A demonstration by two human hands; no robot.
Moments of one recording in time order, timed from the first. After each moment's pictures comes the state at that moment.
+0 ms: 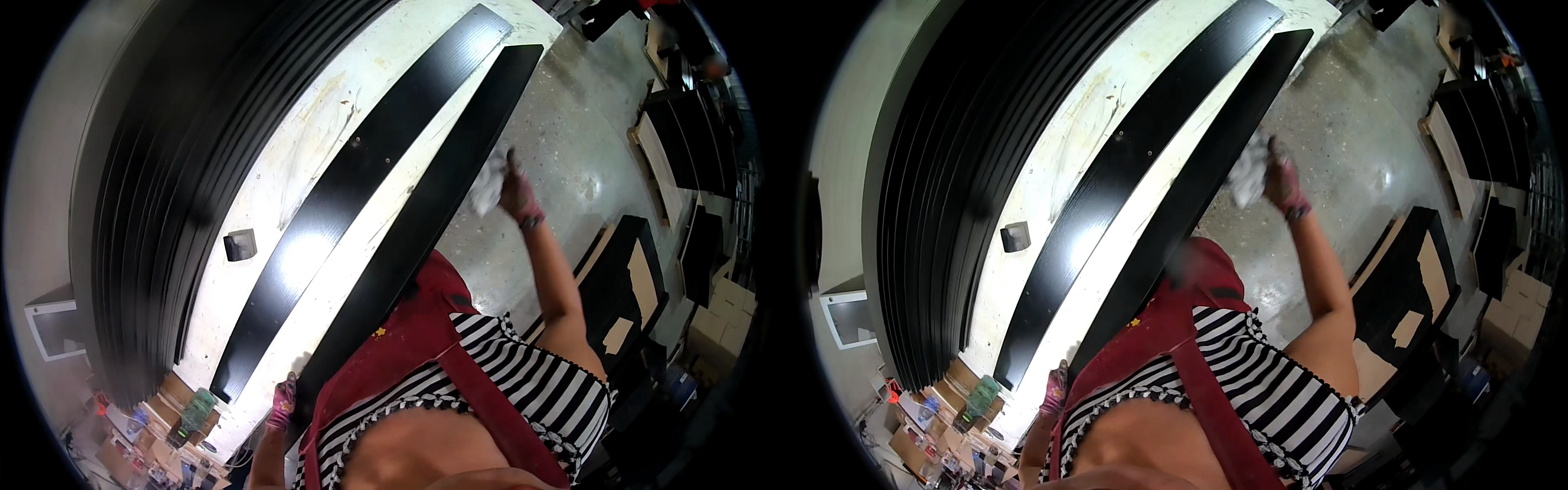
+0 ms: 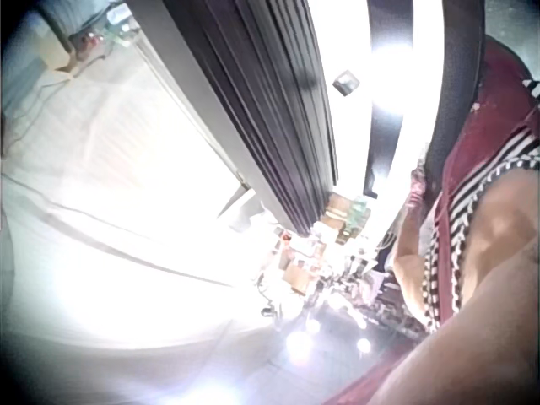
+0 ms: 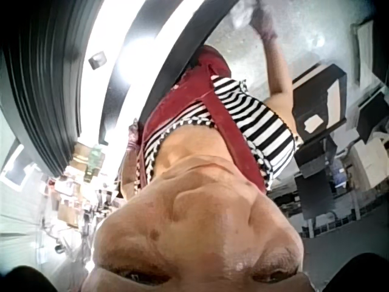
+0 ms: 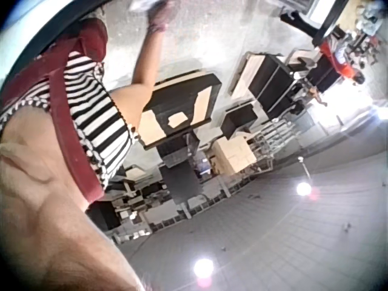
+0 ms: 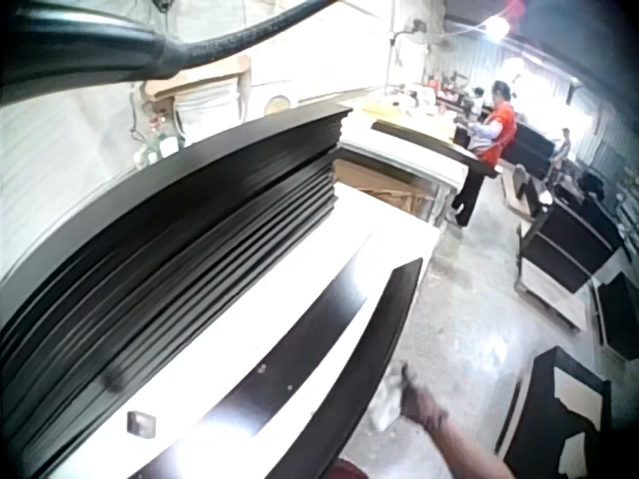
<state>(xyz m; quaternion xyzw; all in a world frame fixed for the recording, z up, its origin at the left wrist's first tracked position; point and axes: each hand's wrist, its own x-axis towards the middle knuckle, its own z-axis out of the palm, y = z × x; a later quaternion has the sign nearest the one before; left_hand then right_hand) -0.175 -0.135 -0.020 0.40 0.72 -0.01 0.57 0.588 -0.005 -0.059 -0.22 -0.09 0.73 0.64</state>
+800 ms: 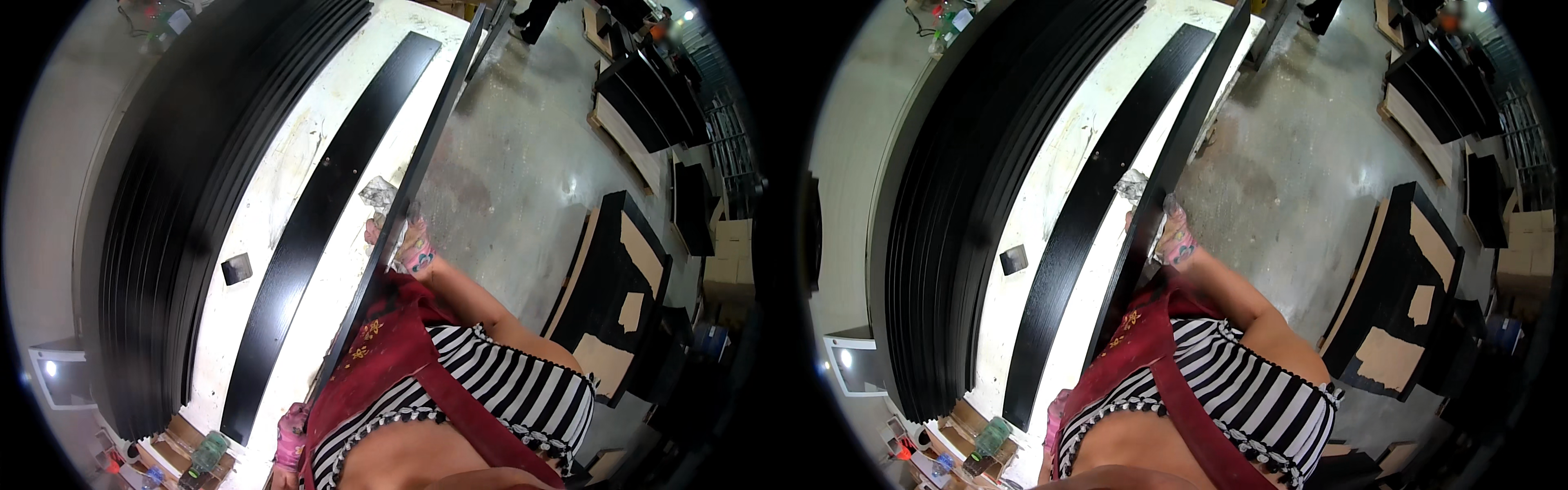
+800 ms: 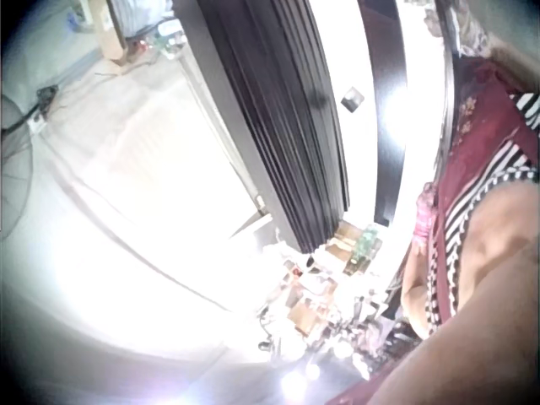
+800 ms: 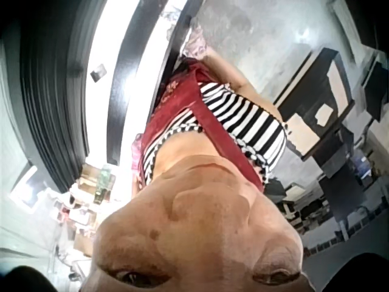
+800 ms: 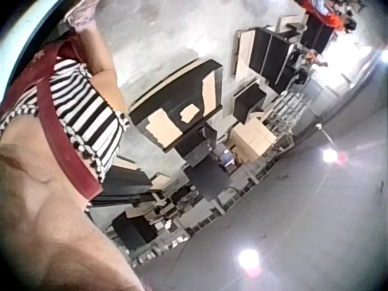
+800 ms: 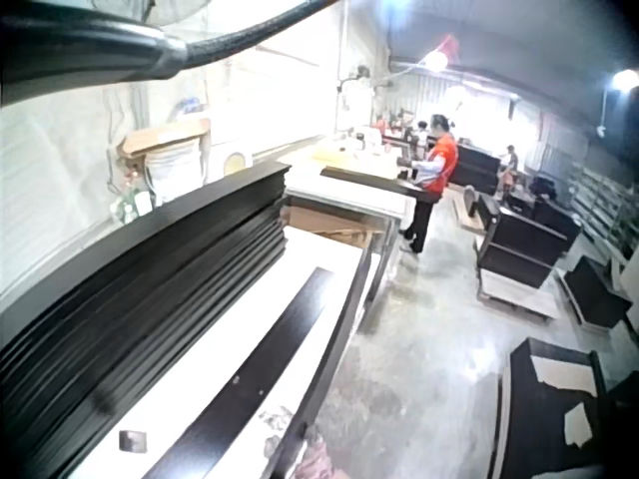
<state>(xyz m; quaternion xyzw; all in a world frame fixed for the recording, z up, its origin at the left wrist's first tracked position) -0.113 -0.106 0.072 0.63 0.52 0.03 0.57 0.370 -0.006 -0.019 -0.08 0.10 0.69 0.71</state>
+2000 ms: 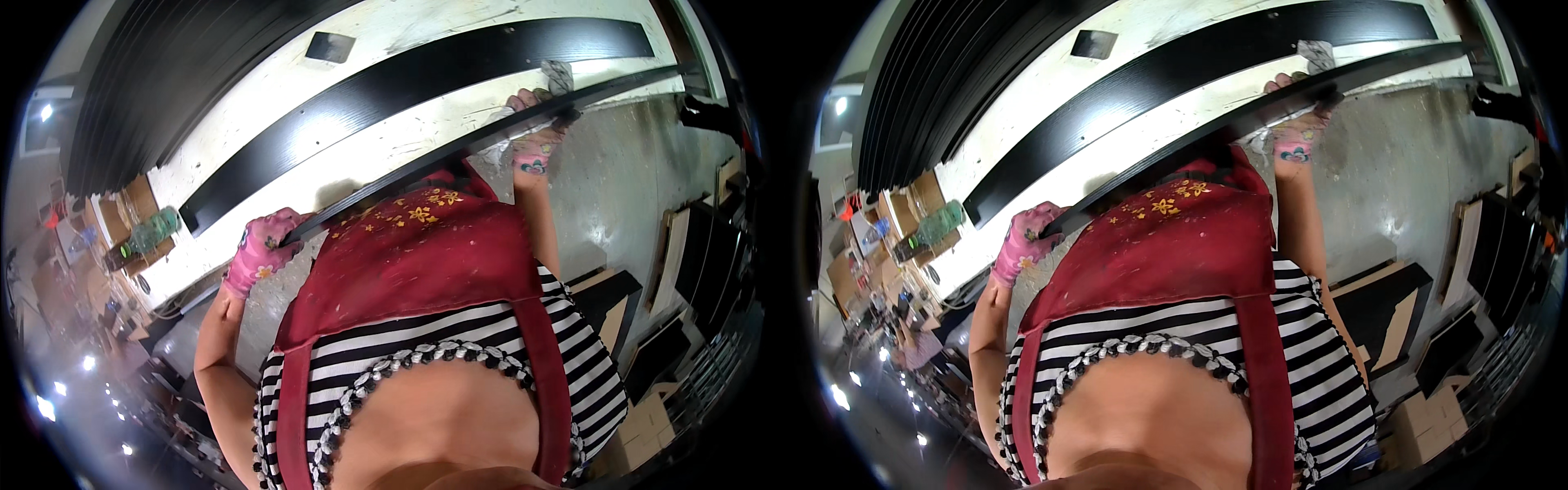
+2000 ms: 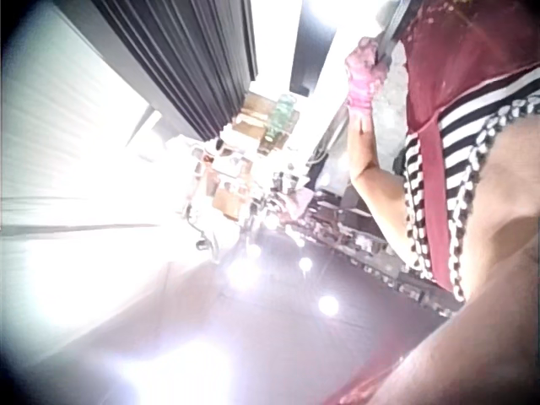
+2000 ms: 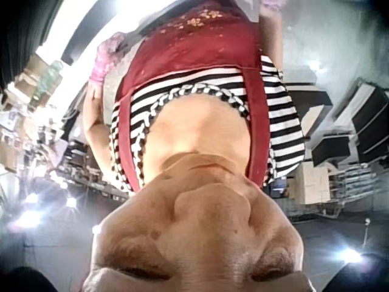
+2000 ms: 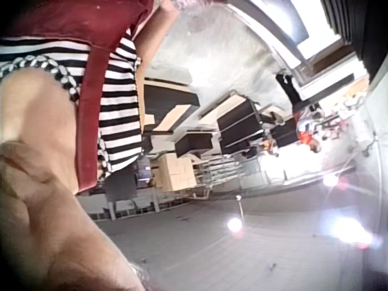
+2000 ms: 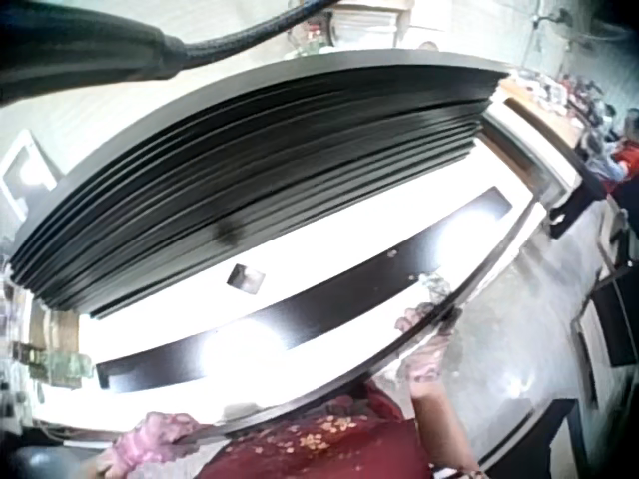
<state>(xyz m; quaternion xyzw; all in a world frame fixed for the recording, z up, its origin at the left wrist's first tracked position) -0.057 -0.072 0.158 0.59 0.59 -0.01 0.55 0.385 0.039 -0.035 0.10 -0.14 0.73 0.66</state>
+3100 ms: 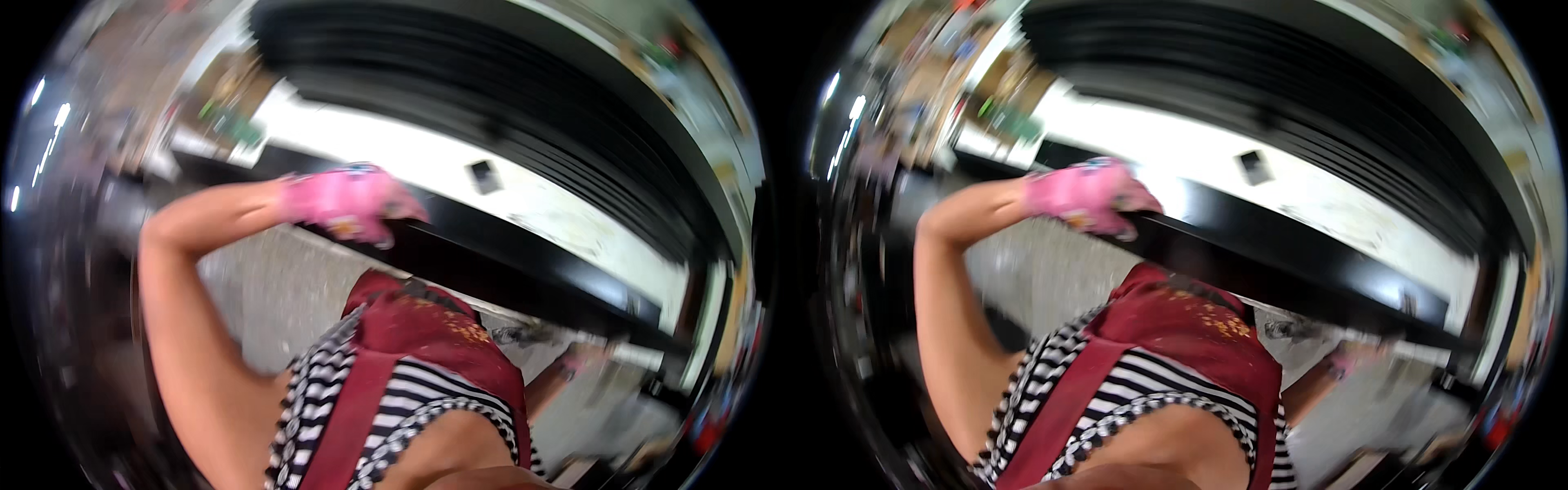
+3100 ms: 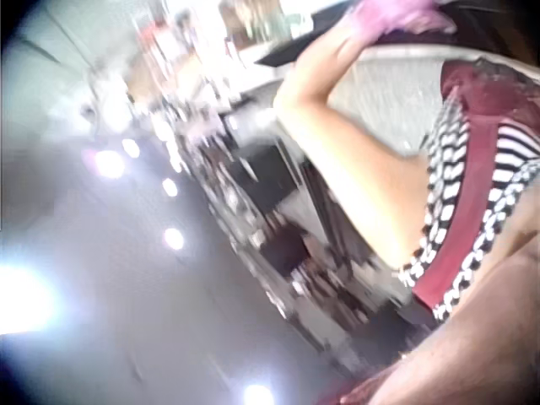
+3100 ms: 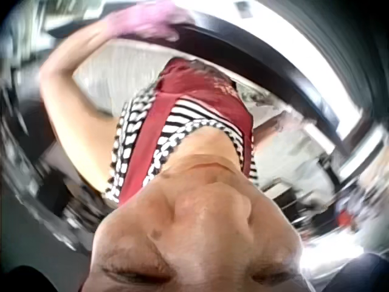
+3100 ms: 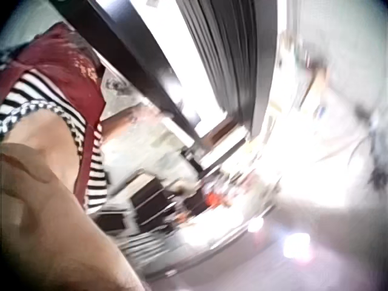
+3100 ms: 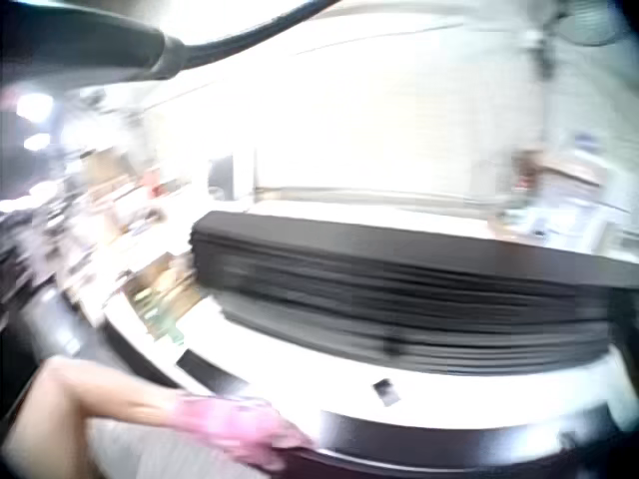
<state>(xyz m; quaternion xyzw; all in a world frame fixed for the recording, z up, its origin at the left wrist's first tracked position) -0.044 0.013 0.255 0.69 0.53 -0.01 0.50 0.449 0.050 0.073 -0.44 -0.16 0.48 0.74</state>
